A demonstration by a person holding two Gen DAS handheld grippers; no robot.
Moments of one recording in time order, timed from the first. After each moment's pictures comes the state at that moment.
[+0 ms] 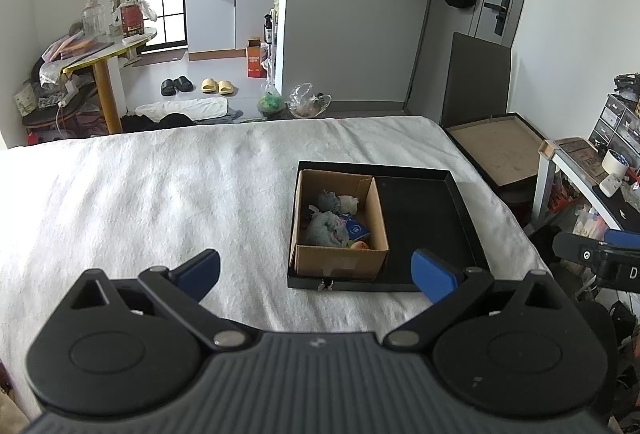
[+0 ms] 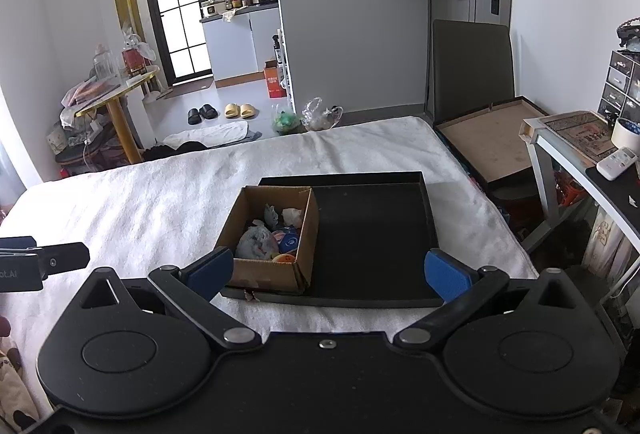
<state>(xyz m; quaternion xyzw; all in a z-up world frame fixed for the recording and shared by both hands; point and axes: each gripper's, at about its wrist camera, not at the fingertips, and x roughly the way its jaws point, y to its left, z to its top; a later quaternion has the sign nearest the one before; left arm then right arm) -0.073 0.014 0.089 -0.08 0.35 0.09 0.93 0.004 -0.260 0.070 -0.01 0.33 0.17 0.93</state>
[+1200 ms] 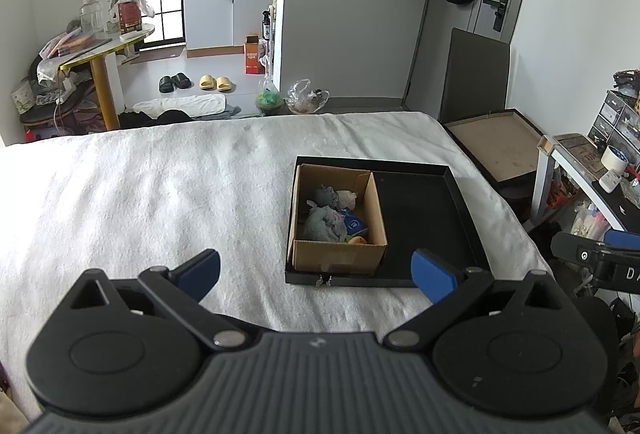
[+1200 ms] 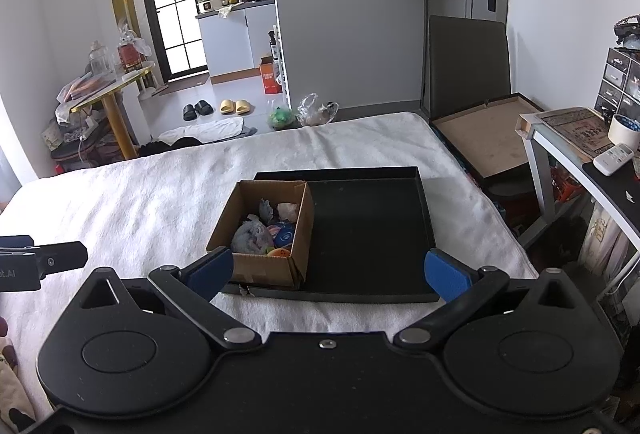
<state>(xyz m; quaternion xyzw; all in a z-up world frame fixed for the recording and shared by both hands) -0.074 0.013 0.082 -0.08 0.35 0.09 0.93 0.001 -0.258 0.066 -0.01 0.34 0.16 0.93</state>
